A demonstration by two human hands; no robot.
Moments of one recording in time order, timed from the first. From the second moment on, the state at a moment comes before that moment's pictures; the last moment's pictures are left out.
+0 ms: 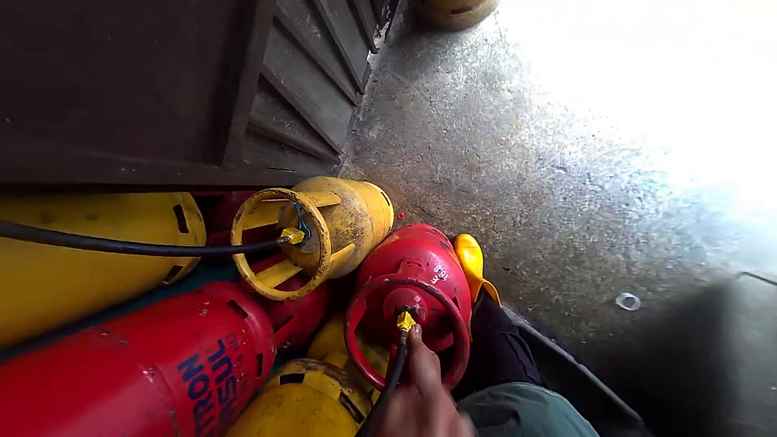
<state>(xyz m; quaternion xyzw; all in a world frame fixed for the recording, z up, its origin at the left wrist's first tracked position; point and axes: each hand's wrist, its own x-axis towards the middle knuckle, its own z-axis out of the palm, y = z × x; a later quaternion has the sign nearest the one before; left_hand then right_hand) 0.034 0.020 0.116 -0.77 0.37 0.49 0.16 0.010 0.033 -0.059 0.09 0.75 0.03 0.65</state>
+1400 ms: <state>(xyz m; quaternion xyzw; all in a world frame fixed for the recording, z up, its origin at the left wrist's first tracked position) 0.058 -0.005 -0.056 -0.72 0.15 0.52 0.44 -0.020 0.004 -0.040 0.04 0.78 -0.07 0.62</state>
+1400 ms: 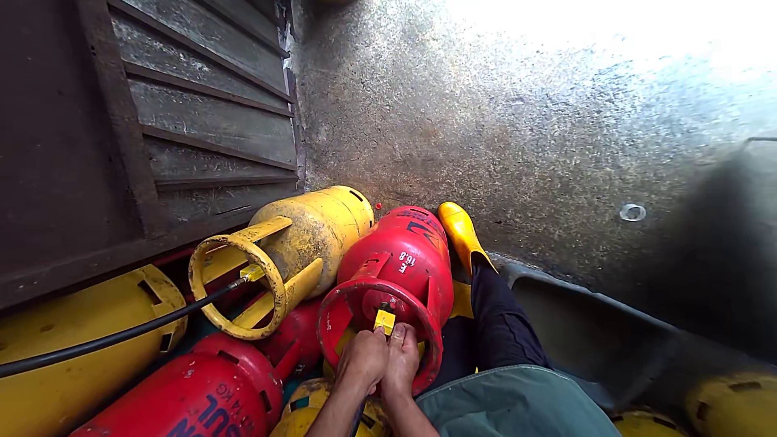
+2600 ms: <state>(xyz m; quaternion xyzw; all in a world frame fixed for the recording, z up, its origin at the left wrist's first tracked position) 0.066 -0.001 -0.063 -0.72 0.10 0.55 0.41 0.020 0.090 -0.122 0.00 0.82 -0.06 0.57</state>
